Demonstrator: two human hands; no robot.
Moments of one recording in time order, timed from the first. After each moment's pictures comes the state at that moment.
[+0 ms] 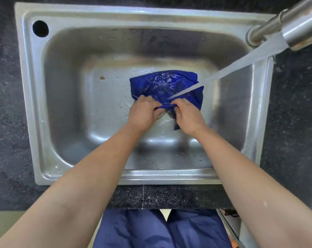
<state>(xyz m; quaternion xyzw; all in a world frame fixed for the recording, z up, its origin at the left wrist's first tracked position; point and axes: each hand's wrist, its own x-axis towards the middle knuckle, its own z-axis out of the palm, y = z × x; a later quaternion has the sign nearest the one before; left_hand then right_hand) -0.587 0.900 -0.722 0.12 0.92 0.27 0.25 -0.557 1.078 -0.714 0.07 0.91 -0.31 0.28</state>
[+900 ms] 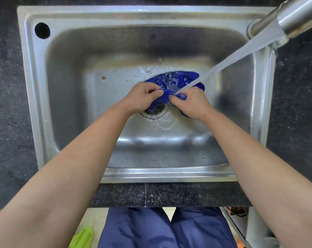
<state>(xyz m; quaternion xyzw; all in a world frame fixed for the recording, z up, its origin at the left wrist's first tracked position) -0.638 0.894 -0.685 0.00 0.80 0.45 0.40 -0.591 1.085 -0.692 0.12 0.86 -0.43 0.27</state>
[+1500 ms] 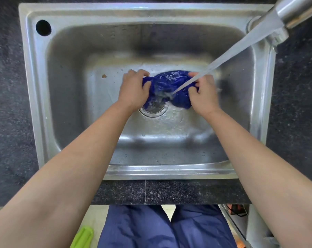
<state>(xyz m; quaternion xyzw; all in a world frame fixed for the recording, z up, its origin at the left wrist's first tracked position) -0.641 0.888 -0.693 0.01 0.92 0.28 0.27 -0.590 1.102 -0.694 0.20 0.88 -0.40 0.17</state>
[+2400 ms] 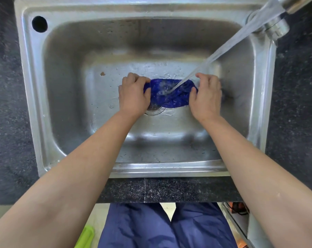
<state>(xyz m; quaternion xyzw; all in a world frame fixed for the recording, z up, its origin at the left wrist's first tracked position) -0.612 0.888 -0.707 0.03 0.95 0.24 0.17 -0.567 1.099 -0.704 0.17 0.96 -0.20 0.07</state>
